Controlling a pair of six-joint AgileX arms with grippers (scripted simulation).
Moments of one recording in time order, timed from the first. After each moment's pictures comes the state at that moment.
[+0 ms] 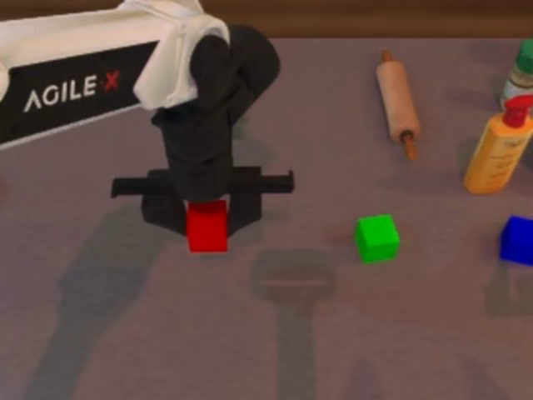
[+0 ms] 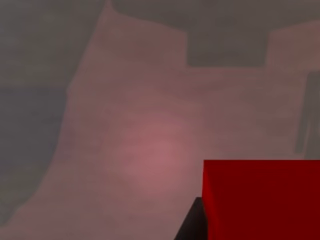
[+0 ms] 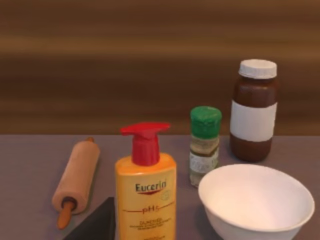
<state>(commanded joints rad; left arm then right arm) -0.61 1.98 1.52 -1.09 -0.02 -0.60 0.00 0.00 0.00 0.00 0.00 0.00</state>
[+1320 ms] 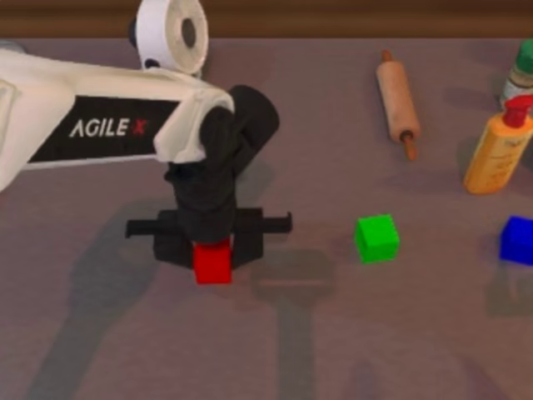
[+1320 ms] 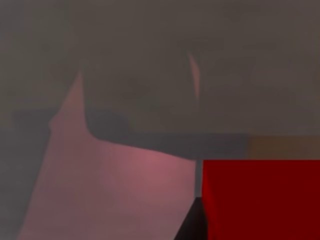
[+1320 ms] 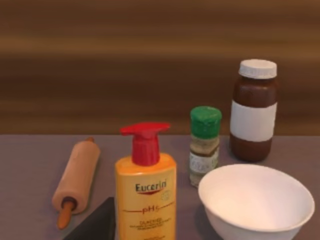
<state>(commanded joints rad) -0.60 2.07 1.36 -0.84 -0.02 -0.60 0.00 0.00 0.00 0.00 0.00 0.00</state>
